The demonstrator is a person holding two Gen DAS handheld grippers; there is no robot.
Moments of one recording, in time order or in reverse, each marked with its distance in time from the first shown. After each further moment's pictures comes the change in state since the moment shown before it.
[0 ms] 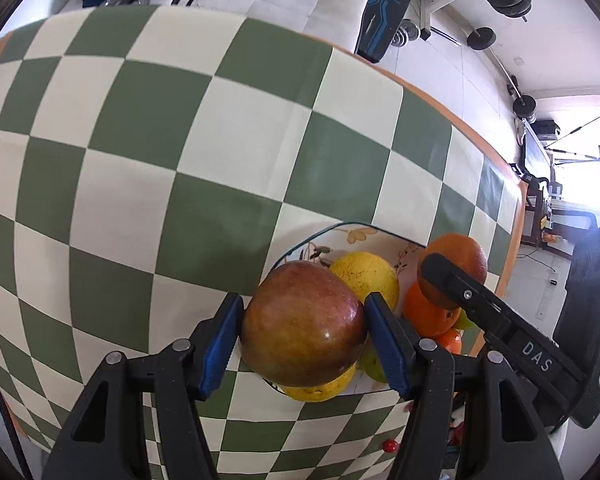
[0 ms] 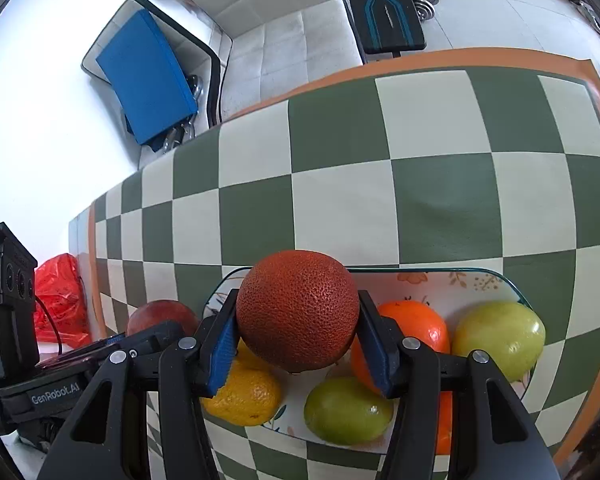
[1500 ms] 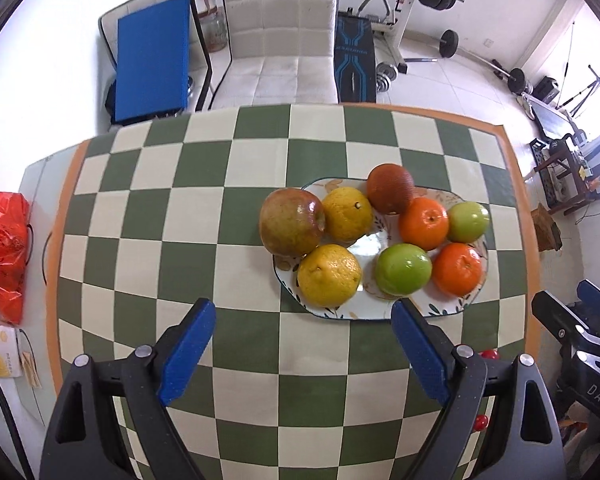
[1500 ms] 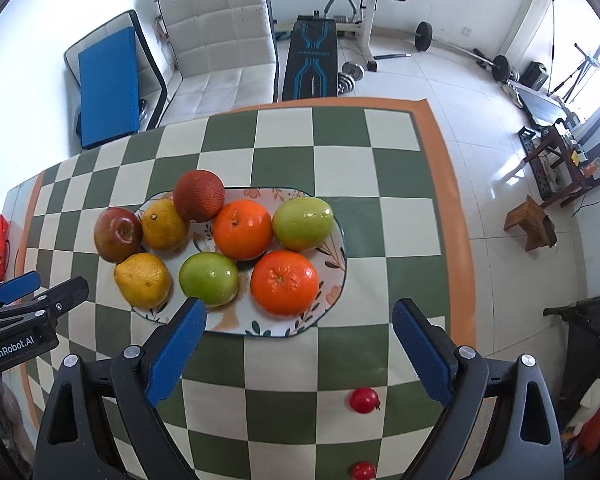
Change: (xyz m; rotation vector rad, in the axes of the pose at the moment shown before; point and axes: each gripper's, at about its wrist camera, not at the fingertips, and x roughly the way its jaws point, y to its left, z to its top) left arm -0.072 -0.065 -0.149 0.290 -0.360 0.323; right arm -0.135 -0.030 -0.158 -0.099 -0.295 -0.383
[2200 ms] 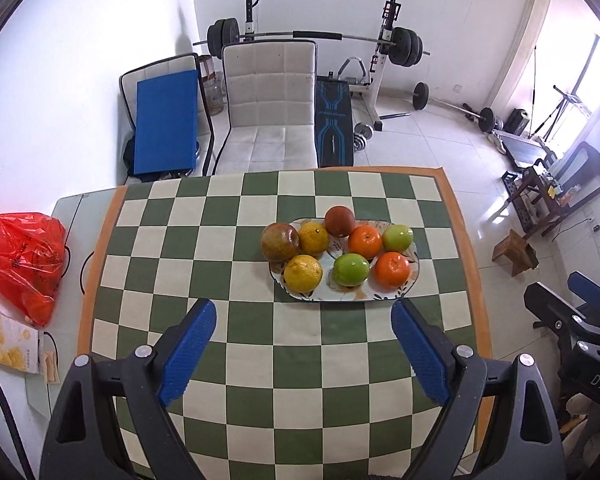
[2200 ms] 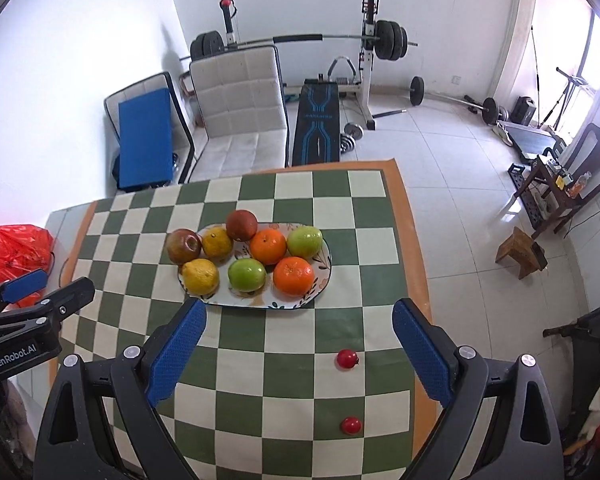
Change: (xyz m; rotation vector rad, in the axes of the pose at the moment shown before) left arm -0.152 -0.016 -0.066 0.033 -0.237 -0.035; right arm -0.178 -0.013 -0.072 0.010 -0.231 0.044
